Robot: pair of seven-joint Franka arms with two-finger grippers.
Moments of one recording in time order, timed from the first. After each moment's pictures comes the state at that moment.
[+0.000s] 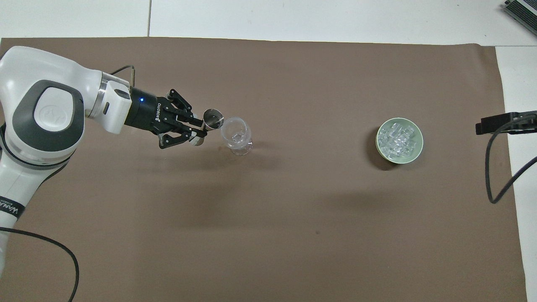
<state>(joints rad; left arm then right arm) 0.04 0.28 -0.27 -1.71 -0.82 1.84 1.59 0.06 -0.03 -0.14 -1.64 0.01 1.70 -0.09</state>
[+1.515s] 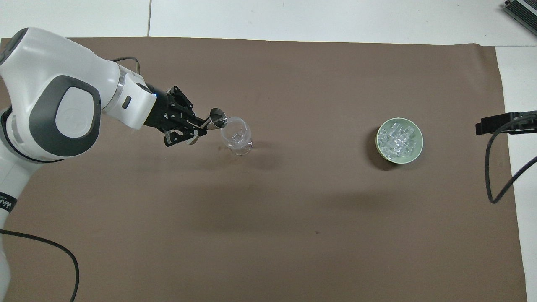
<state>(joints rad) -0.03 0.27 -0.26 -1.63 -0.57 1.85 1.35 0.06 -0.03 -0.14 -1.64 0.01 1.70 -0.09</state>
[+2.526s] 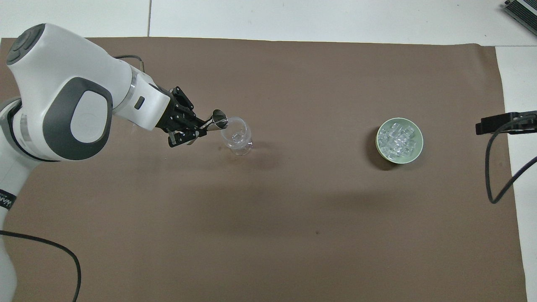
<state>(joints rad) -0.07 0.27 -0.26 -1.60 -0.44 1.85 1.25 0.06 -0.03 -0.14 -1.64 0.01 1.70 -0.09</state>
